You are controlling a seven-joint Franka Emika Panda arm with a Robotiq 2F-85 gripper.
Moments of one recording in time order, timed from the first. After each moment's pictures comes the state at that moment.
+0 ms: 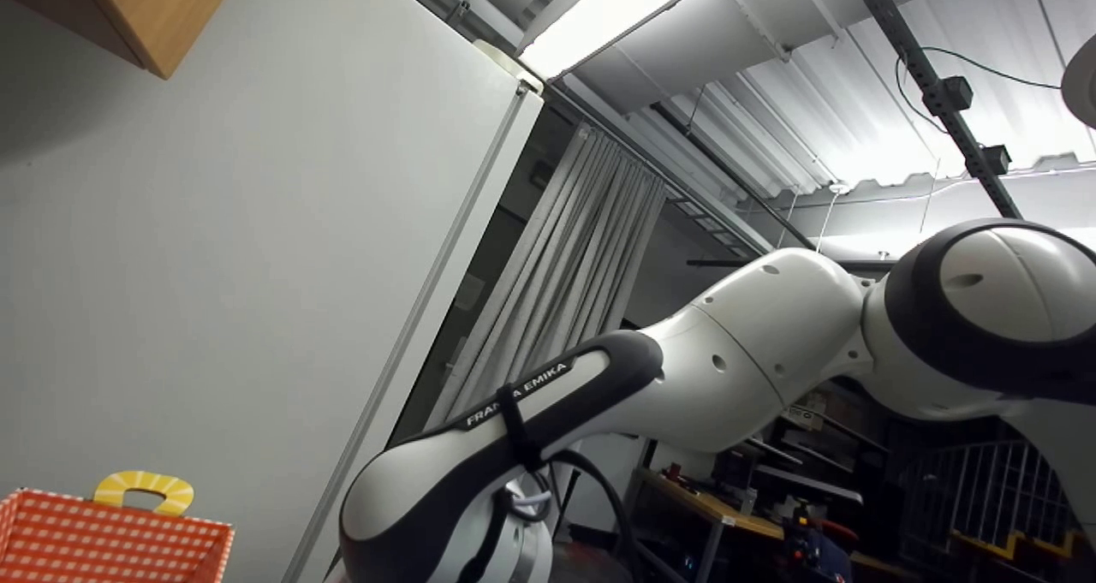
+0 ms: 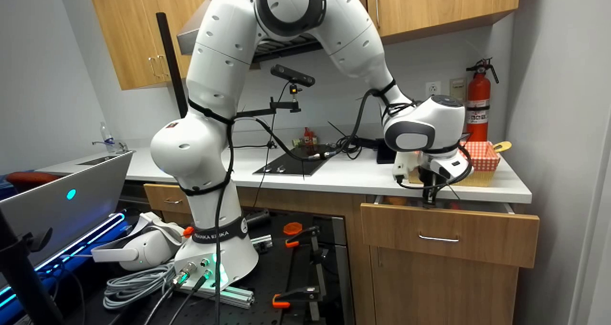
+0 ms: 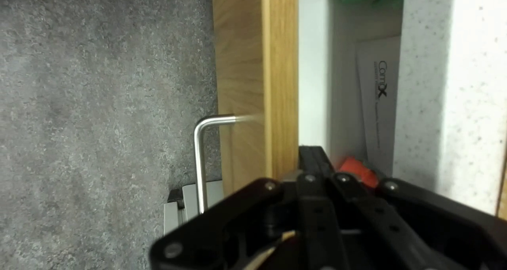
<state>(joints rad) 0.08 0.52 0.17 -2.10 0.42 2.63 0.20</state>
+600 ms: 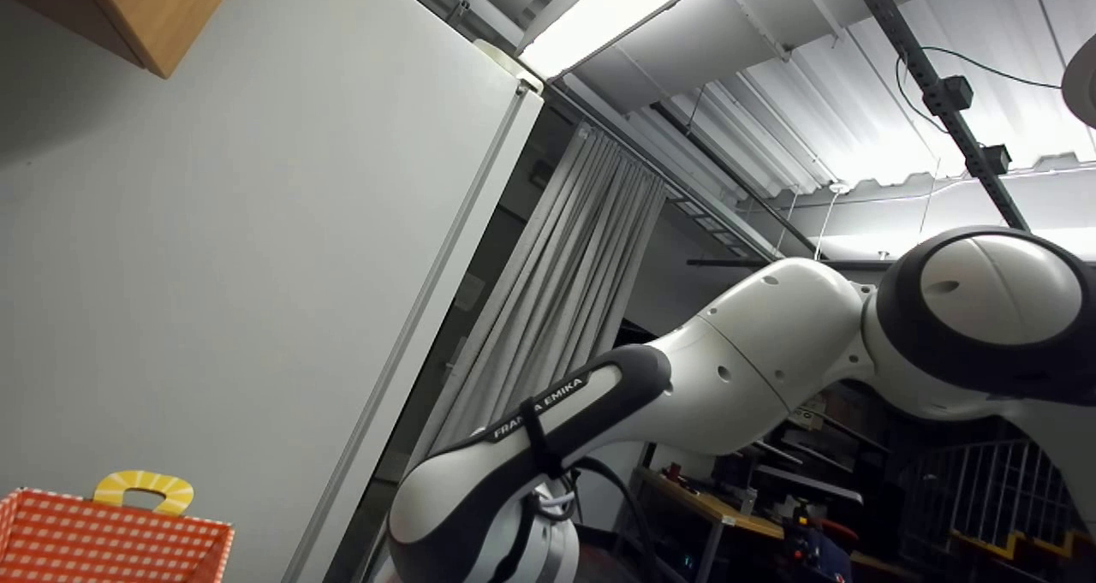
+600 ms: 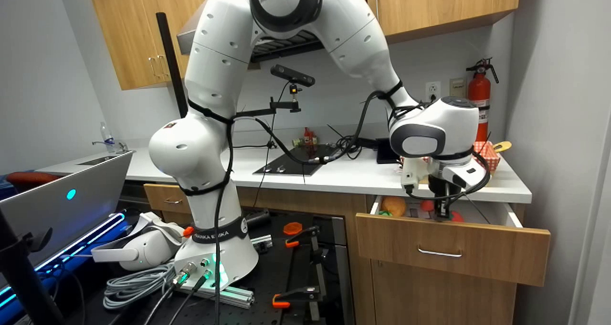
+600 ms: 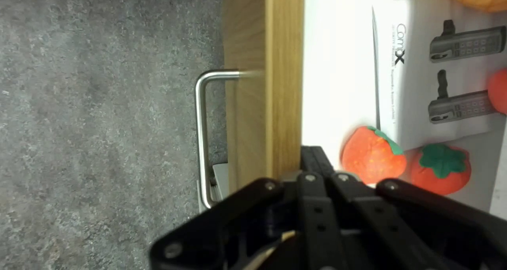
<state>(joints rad) 0.04 0.50 0.10 -2.13 0.37 2.63 0.15</state>
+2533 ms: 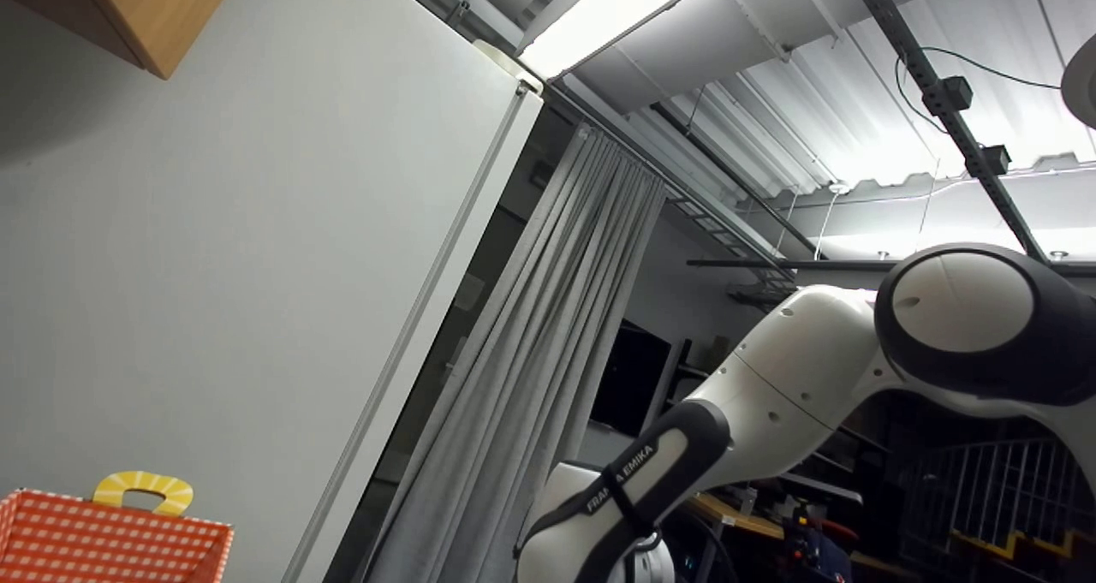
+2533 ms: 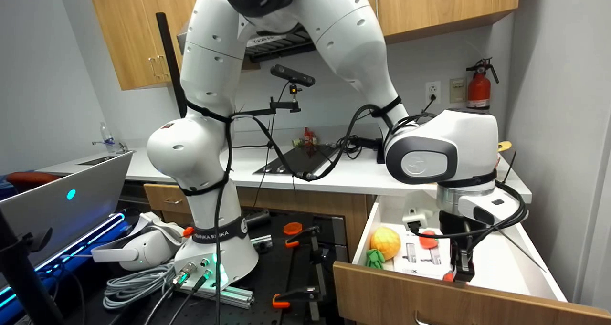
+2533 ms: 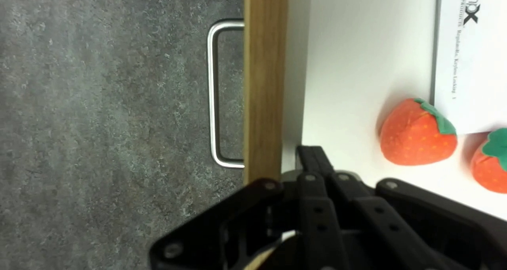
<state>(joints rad) 0.00 0.44 -0.17 -2.27 0.03 2.70 0.15</state>
